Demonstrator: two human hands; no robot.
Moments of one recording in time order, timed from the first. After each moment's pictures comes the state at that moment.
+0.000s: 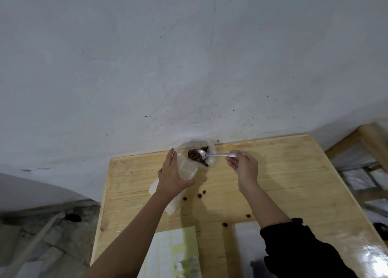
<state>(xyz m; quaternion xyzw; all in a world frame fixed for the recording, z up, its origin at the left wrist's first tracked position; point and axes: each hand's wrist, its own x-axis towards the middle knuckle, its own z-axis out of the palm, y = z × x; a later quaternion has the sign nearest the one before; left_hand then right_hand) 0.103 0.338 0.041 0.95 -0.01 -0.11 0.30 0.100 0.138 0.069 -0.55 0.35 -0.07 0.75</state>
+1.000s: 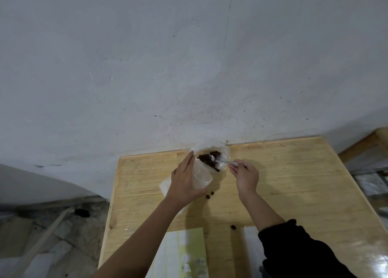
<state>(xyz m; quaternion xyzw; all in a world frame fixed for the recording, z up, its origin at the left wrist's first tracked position) 0.087 0.336 0.042 0.95 -0.11 -0.07 0.28 0.098 0.160 0.034 -0.58 0.37 -0.08 0.72</state>
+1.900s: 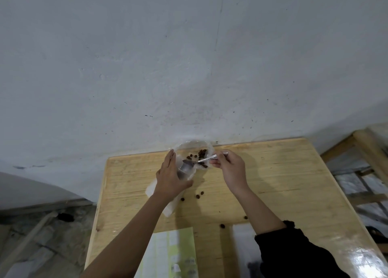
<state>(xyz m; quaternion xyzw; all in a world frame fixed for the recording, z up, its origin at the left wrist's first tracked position) 0.101 0.342 0.036 0.95 -0.03 -0.09 0.31 0.093 0.164 0.081 -0.71 0.17 -0.04 0.68</state>
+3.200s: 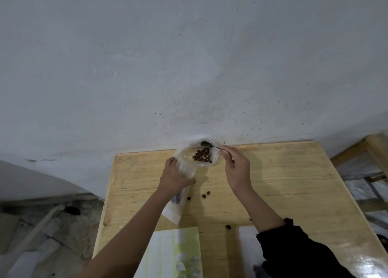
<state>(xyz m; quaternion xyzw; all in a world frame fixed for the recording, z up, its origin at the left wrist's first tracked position) 0.105 0.353 0.041 0.91 0.05 -0.17 0.37 0.099 0.165 0.063 -0.84 0.03 -0.16 0.52</state>
